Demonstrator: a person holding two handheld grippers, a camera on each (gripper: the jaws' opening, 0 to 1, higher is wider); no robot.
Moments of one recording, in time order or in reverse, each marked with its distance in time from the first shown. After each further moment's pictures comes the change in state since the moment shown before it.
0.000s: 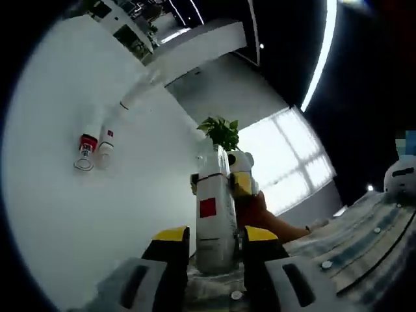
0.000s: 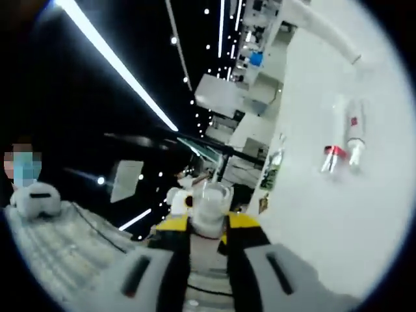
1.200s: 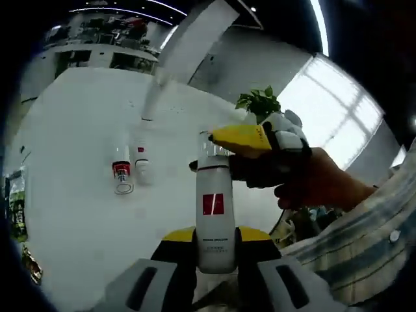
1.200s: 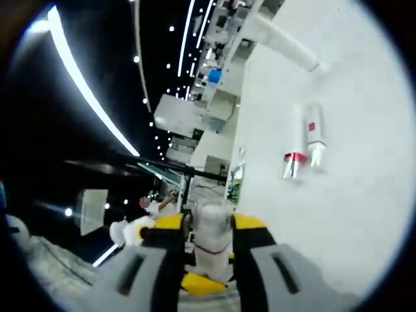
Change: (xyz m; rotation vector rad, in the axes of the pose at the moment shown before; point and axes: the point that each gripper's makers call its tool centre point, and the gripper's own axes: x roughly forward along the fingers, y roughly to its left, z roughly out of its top) left arm 0.005 0.057 0.004 0.436 0.129 0.598; right arm -0.008 -0.055 0.022 0.166 -0.195 -0.359
